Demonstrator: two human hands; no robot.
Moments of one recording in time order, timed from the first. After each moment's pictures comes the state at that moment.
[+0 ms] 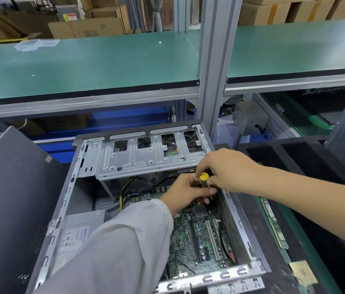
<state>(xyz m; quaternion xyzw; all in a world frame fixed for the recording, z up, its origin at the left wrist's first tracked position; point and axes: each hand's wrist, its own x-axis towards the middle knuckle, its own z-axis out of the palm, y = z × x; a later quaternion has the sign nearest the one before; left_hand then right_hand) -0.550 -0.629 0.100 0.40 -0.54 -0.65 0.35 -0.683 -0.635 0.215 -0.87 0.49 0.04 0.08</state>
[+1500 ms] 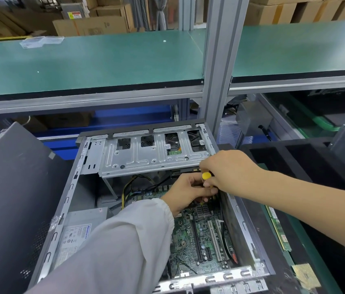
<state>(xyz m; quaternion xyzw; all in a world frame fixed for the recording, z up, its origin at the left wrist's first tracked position) -0.546 -0.628 0.097 0.41 -0.54 -0.65 0.35 -0.676 -0.634 0.206 -0.88 0.47 0.08 -0.03</state>
